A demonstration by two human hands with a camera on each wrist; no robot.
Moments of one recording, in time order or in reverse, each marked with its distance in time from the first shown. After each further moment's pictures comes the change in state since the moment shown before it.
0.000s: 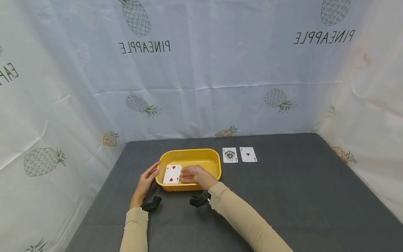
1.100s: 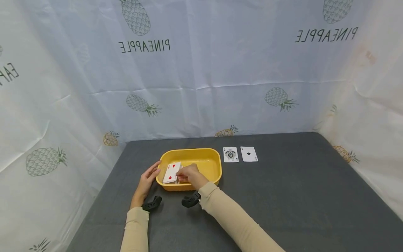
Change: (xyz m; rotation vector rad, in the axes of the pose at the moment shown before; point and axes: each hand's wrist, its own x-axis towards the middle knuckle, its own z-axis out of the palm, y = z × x) left_hand 0.000 0.000 0.001 0.005 0.011 -0.016; right_hand 0.006 0.003 0.025 -0.146 0.186 -0.074
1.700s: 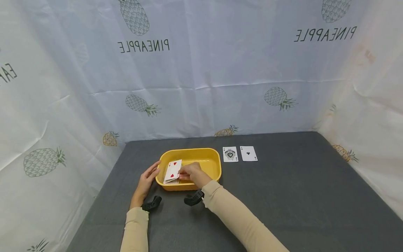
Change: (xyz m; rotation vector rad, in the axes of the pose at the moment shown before) left_hand 0.001 0.000 0.000 0.008 0.018 -0.006; right_hand -0.002 -0.008 -0.012 0.048 -0.001 0.020
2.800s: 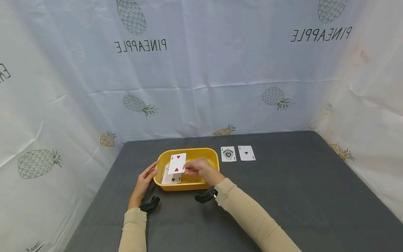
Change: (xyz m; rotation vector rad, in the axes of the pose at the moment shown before) left_hand 0.001 -0.006 -0.003 -0.044 -0.034 0.059; right_hand -0.009 -0.017 -0.037 0.030 -0.135 -0.061
